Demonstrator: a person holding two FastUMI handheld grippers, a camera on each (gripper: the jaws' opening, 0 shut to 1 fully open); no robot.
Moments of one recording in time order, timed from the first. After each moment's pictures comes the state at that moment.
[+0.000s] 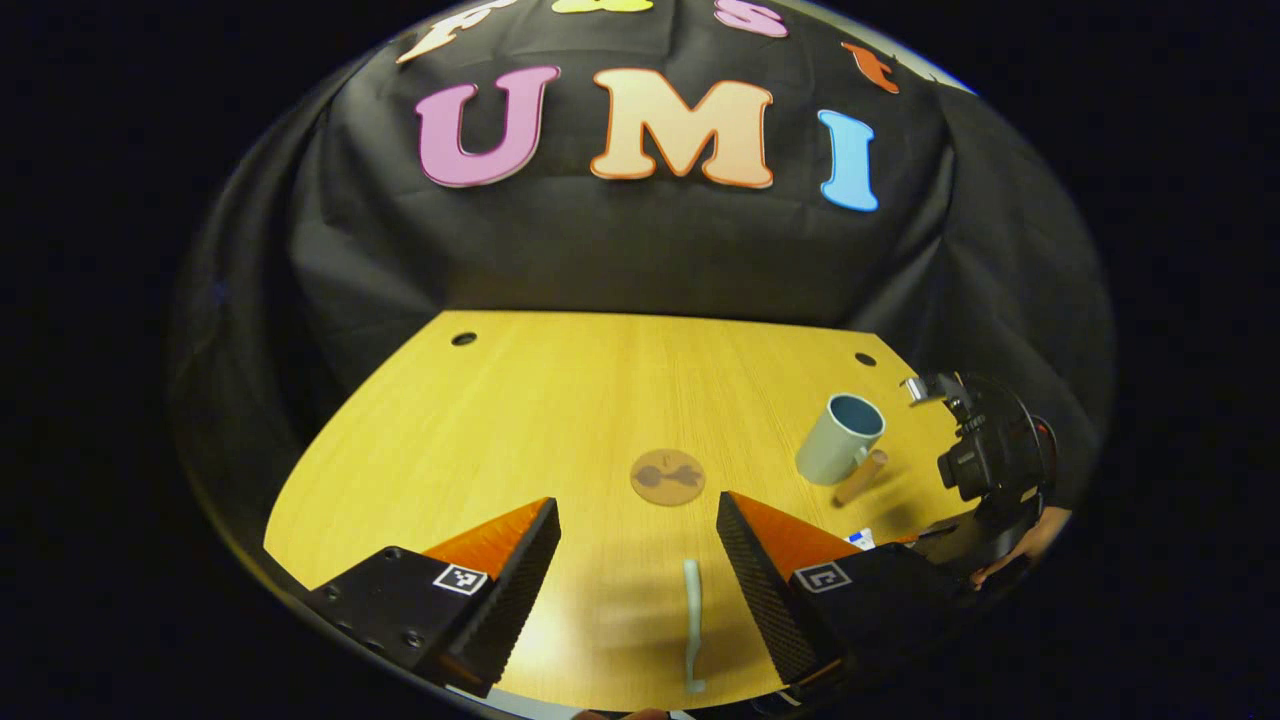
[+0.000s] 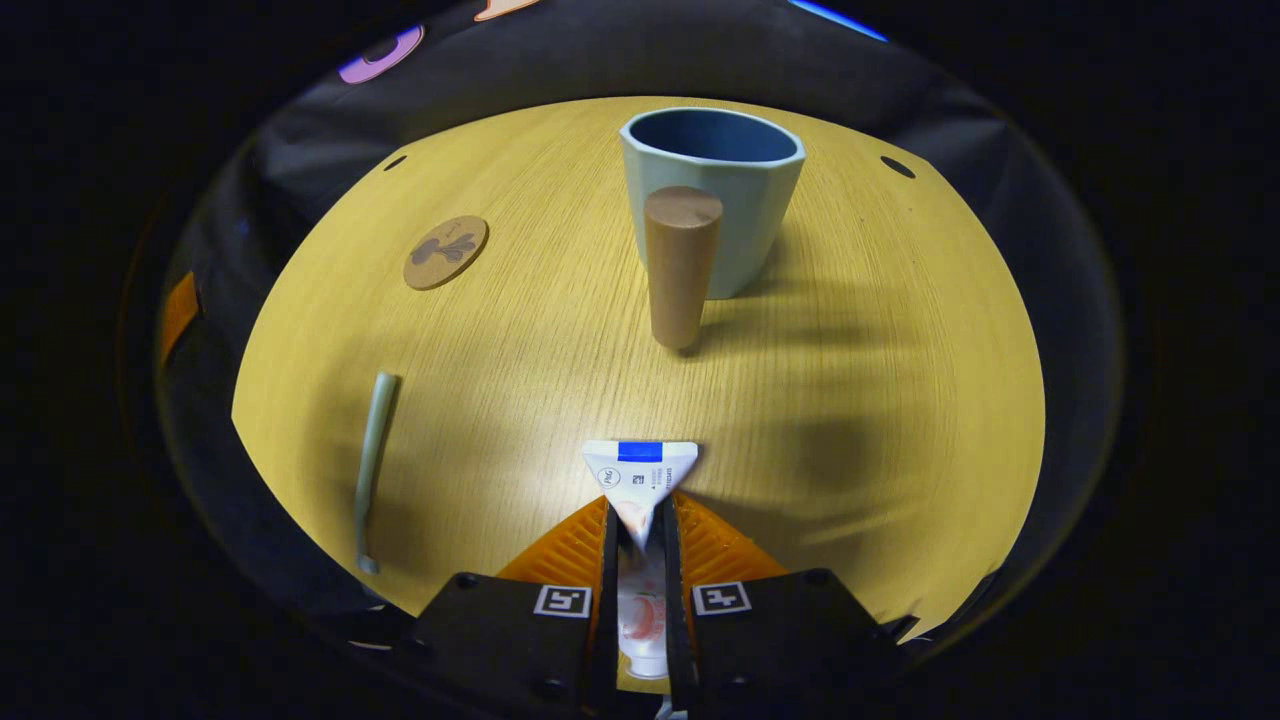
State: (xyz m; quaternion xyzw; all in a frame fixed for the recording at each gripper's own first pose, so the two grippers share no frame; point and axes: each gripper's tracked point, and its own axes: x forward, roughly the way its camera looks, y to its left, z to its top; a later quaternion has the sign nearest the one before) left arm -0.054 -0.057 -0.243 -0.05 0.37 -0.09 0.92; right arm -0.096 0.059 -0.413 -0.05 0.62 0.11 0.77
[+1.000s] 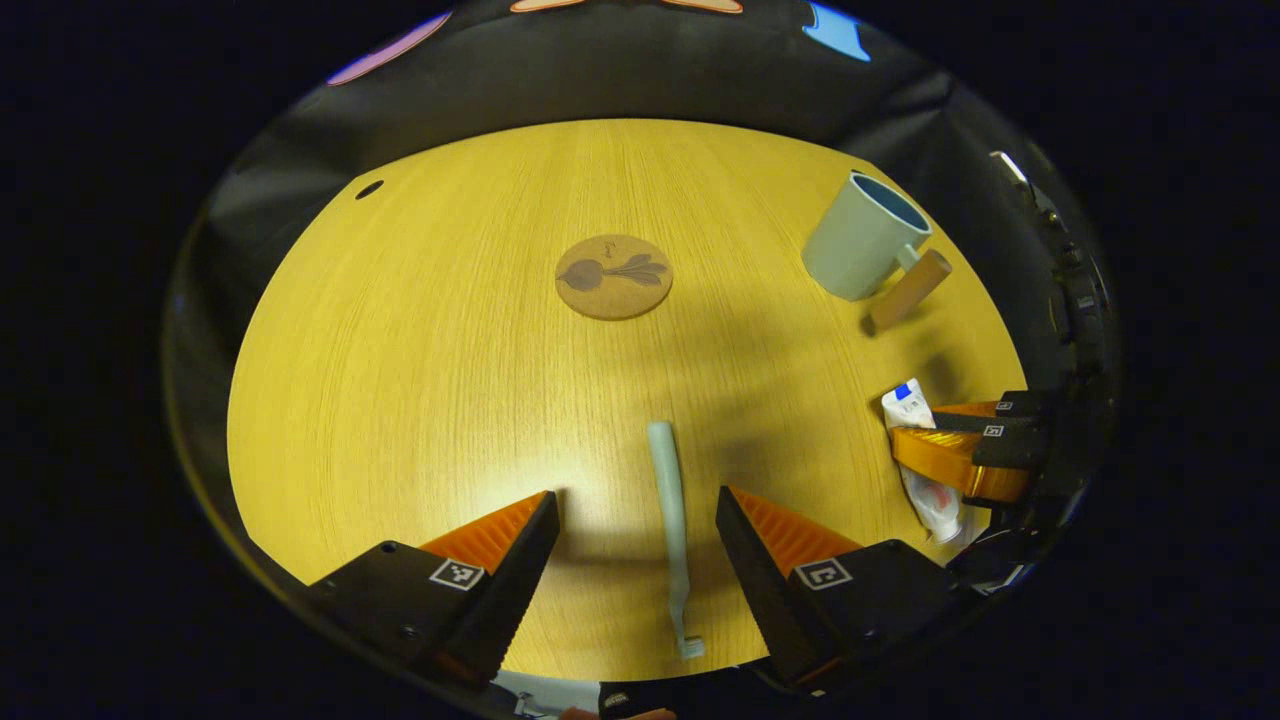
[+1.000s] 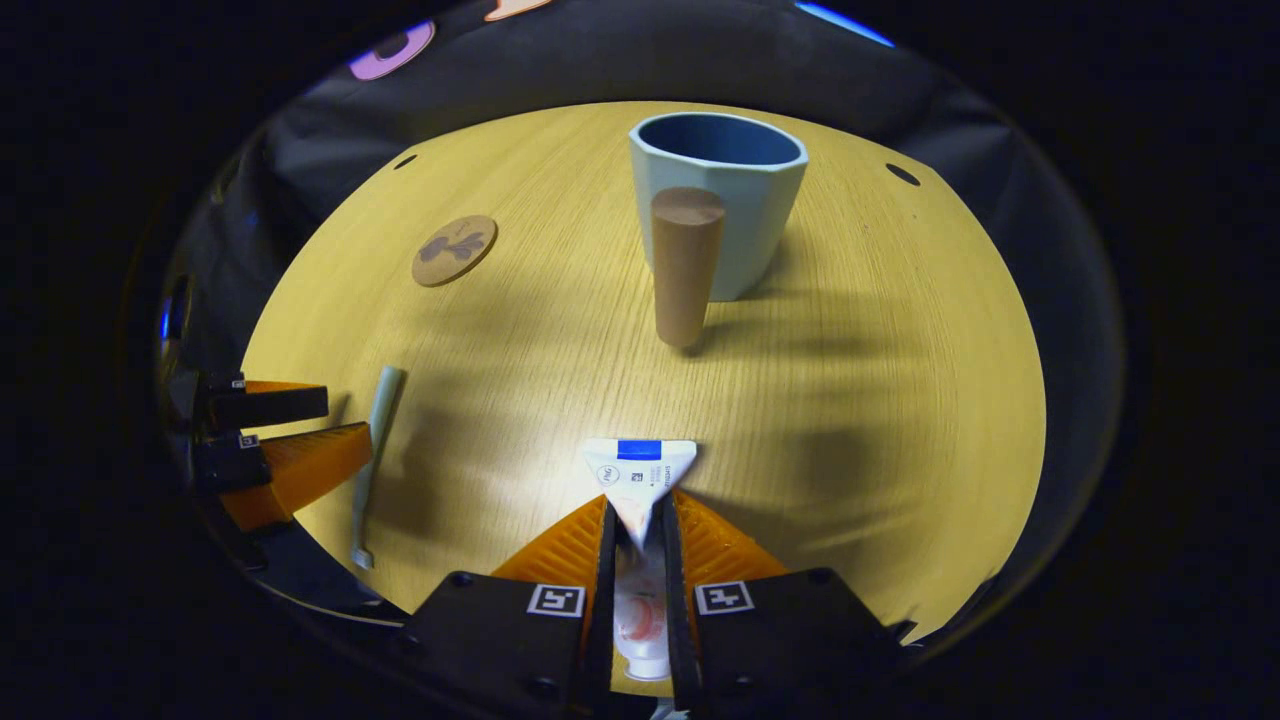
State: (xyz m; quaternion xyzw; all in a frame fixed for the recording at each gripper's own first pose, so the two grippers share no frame) left arm -0.113 -0.090 -0.365 0.01 0.60 -0.14 0.79; right arm -0.096 0.057 -0.412 -0.07 0.61 0.13 0.78
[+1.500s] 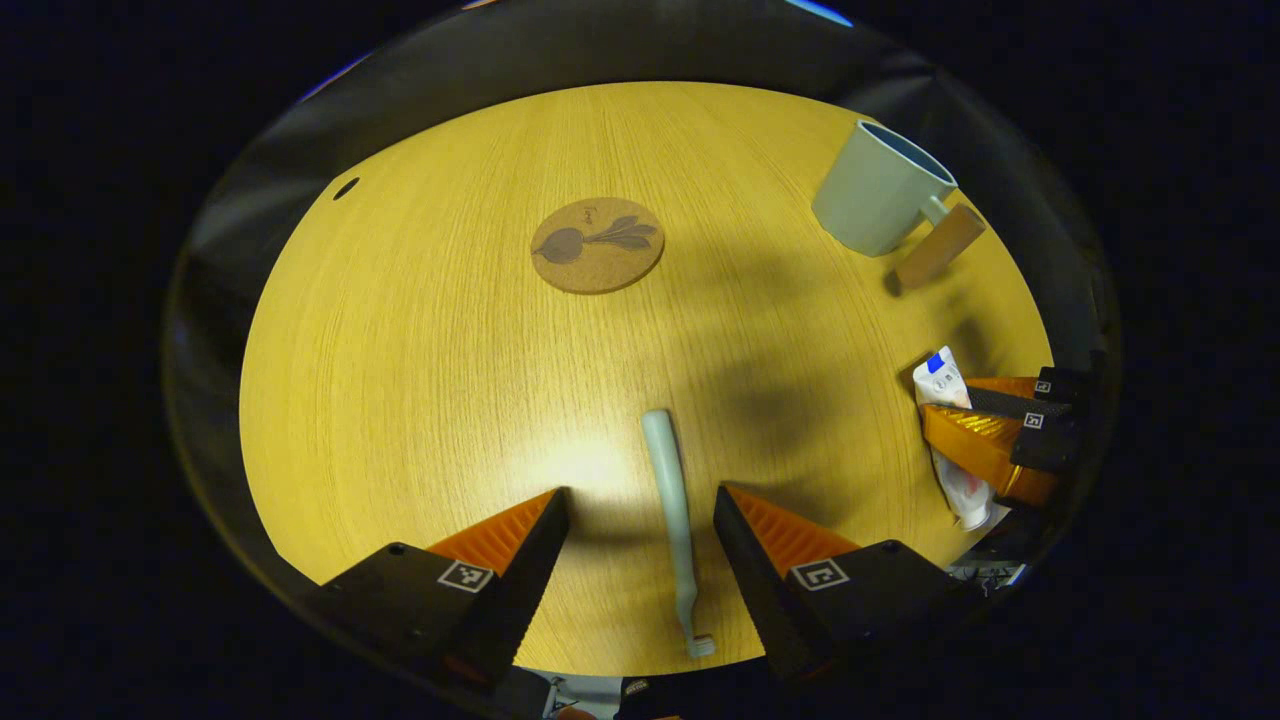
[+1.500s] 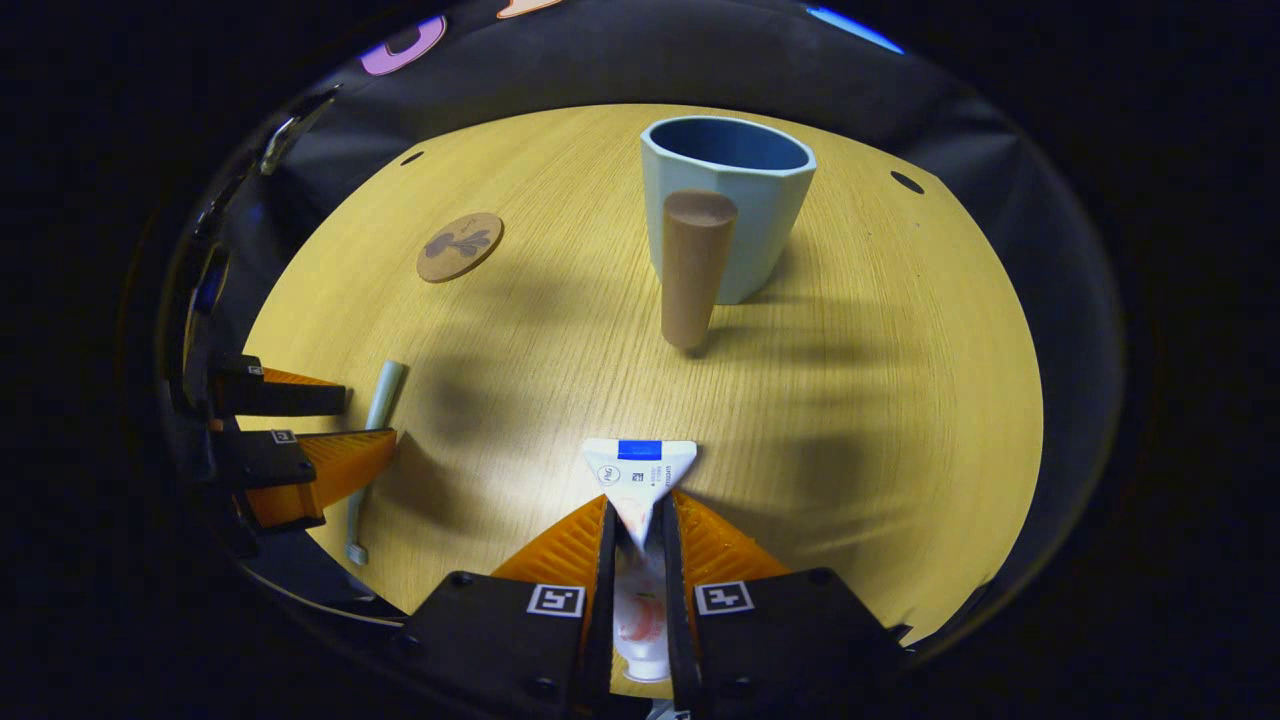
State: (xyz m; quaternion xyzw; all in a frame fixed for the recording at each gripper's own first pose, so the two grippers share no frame) left arm -0.116 -0.093 -0.378 0.05 0.65 -0.14 0.75; right arm -0.095 0.057 -0.411 -0.07 0.61 0.13 0.78
